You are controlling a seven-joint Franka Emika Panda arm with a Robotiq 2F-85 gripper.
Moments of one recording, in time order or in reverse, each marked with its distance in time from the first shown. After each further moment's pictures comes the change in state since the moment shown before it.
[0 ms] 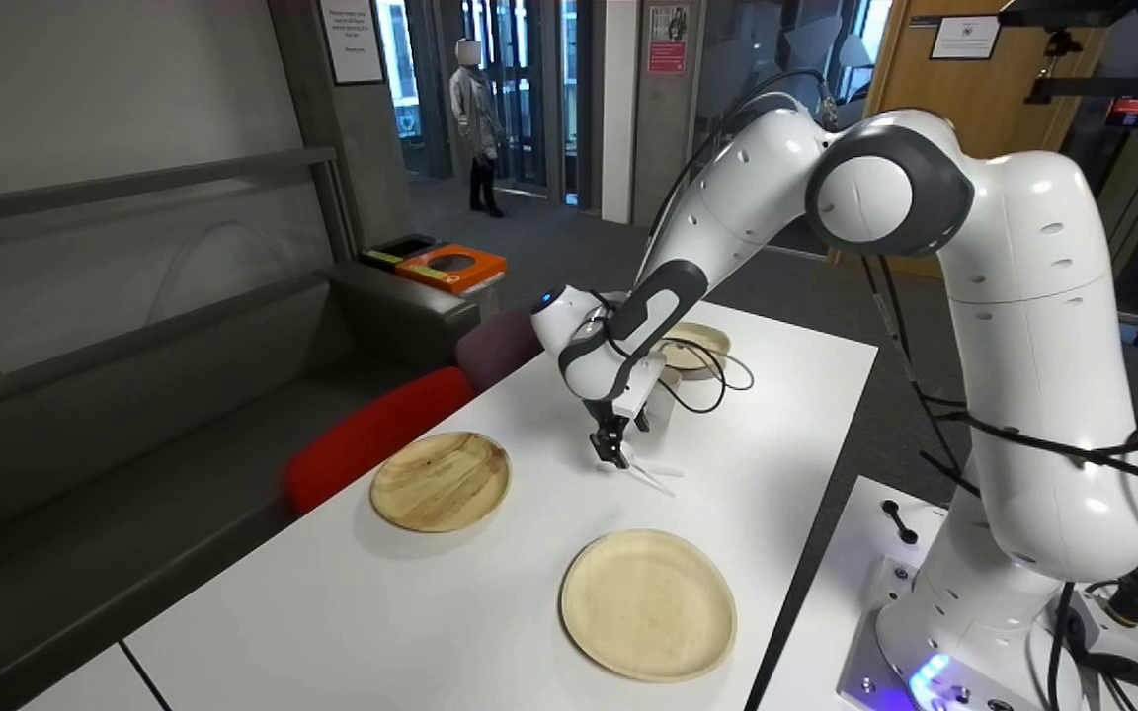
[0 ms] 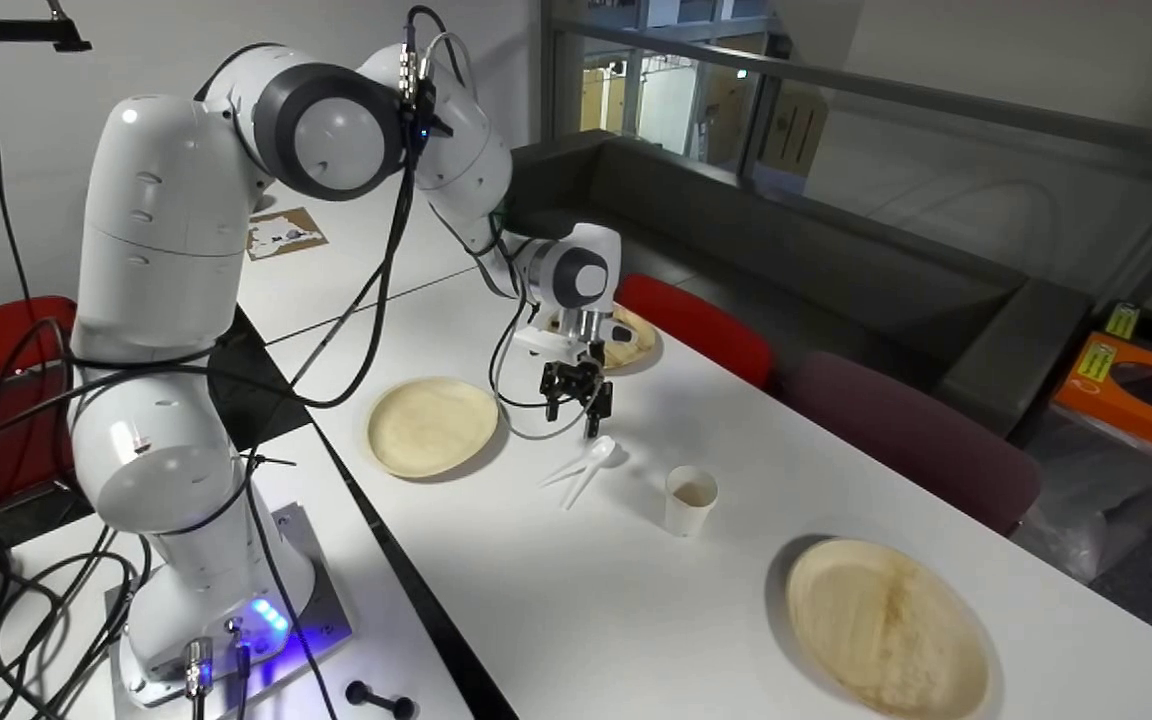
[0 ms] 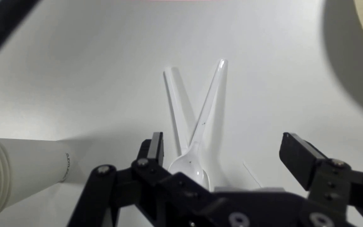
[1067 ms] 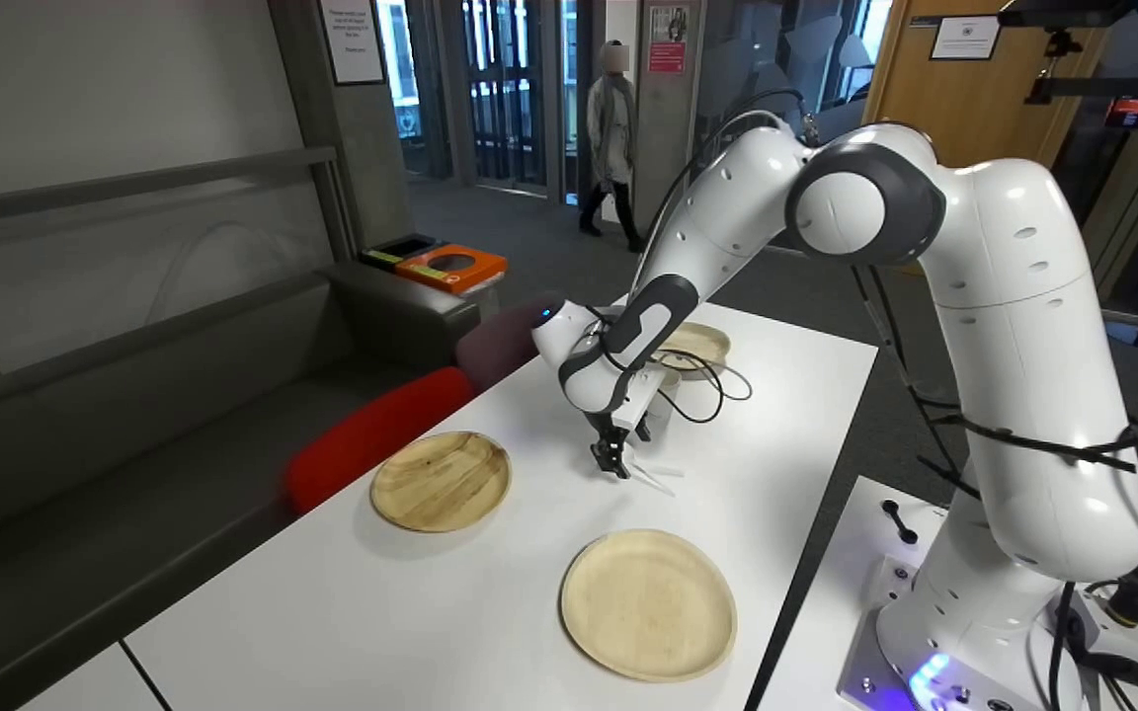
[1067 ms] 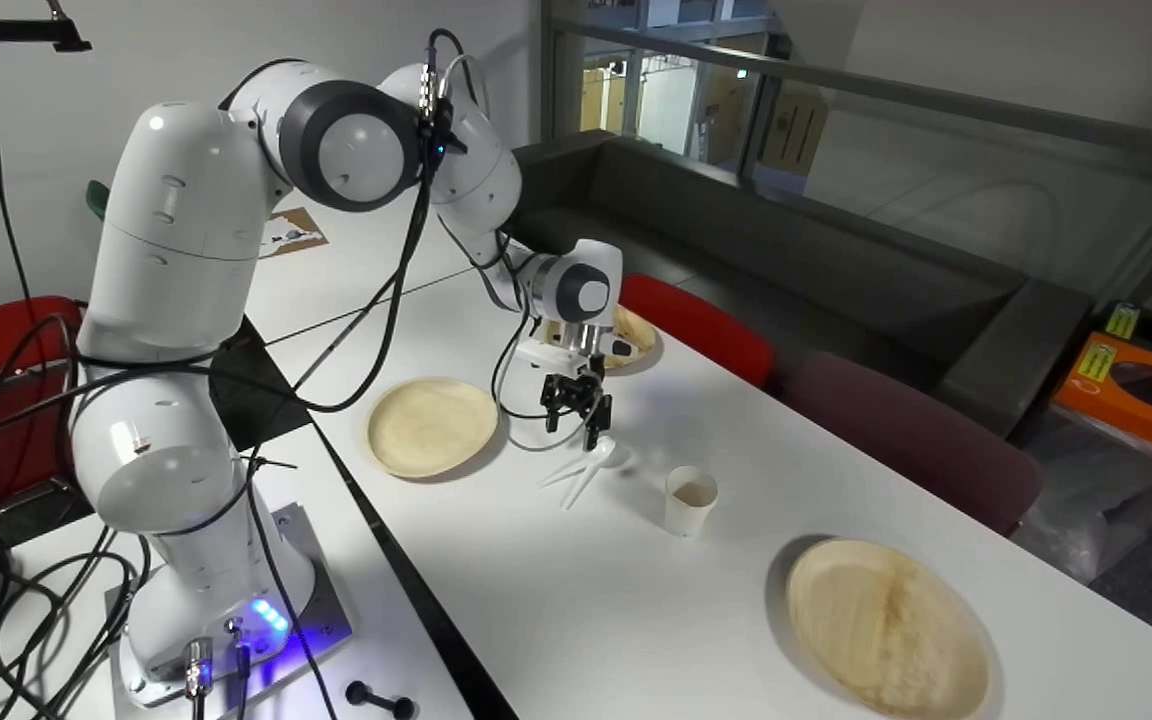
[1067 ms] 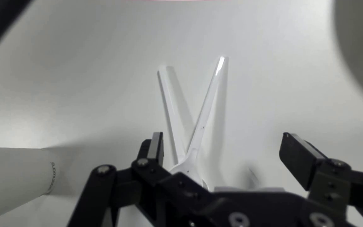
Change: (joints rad) arm -0.001 0.062 -0.005 0.021 0.001 0.018 0.015
